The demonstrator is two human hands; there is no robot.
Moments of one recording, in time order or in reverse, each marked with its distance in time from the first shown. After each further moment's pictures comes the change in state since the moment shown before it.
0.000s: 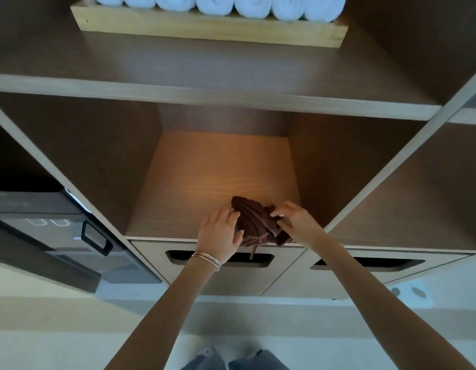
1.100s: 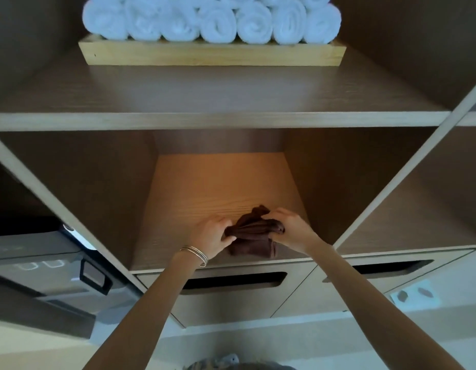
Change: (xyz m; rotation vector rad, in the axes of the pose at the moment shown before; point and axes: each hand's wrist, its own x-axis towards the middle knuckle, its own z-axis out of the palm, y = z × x) left_hand 0.053 -0.068 -0.010 -0.113 -0.098 0.182; right_hand 0.031 -0.025 0.013 0.082 0.108 -0.002
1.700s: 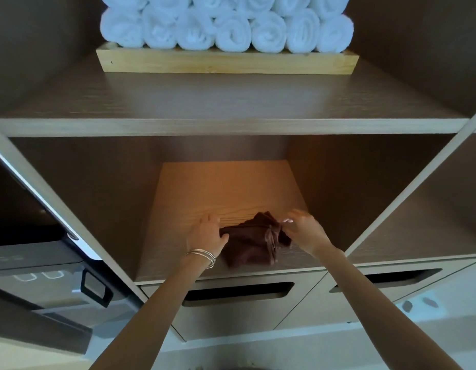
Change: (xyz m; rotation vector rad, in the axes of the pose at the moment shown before) left_hand 0.007 -0.011 -0.007 -0.077 0.053 -0.371; right_hand 0.016 0.007 0.000 -0.076 0.161 0.151
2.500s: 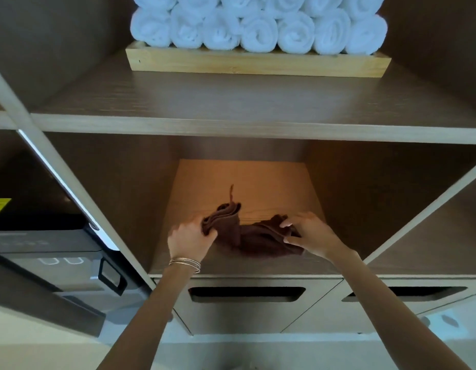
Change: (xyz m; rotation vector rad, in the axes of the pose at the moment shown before) left_hand -0.026 -0.039 -0.028 -0.033 0.299 -0.154; right_hand 0.009 -0.011 -0.008 -0.117 -0.188 -0.188
